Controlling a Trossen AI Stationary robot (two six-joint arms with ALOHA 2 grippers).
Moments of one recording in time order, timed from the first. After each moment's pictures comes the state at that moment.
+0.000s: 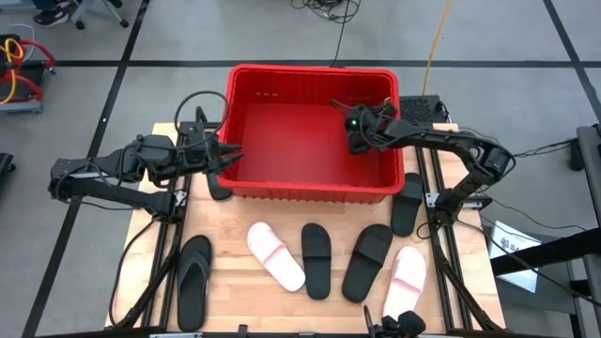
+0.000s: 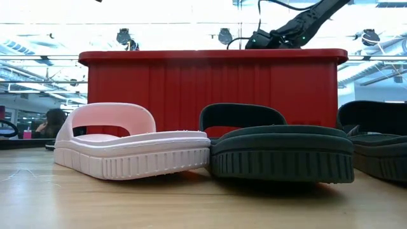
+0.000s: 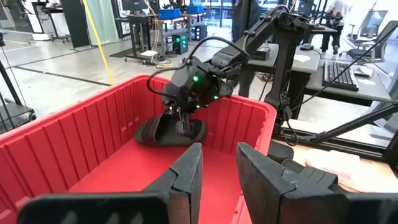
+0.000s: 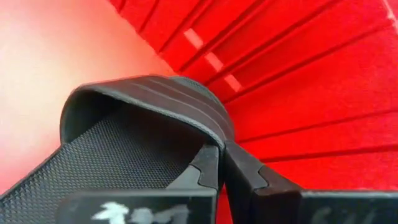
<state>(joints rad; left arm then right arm) 0.01 0.79 1.00 -0.35 -0.31 -0.09 -0.60 1.59 1.03 -0.34 0.75 -0.07</state>
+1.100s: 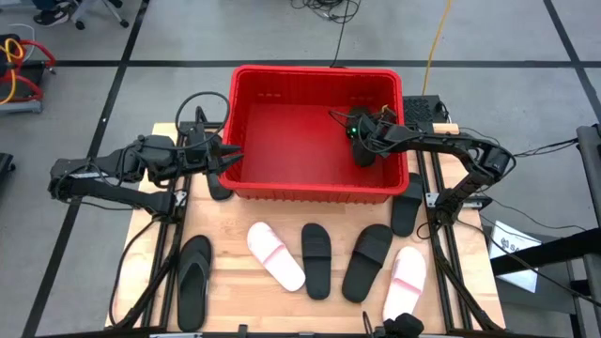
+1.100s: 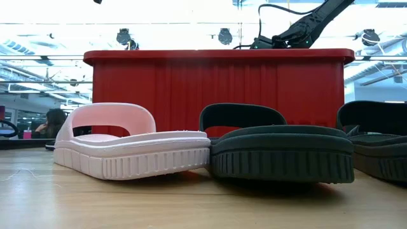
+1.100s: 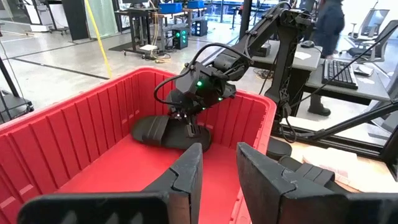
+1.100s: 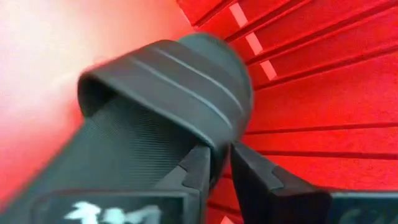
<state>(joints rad) 0.01 0.79 1.00 -0.37 -0.31 -0.12 -0.59 1.59 0.97 -0.35 0.72 -0.17</state>
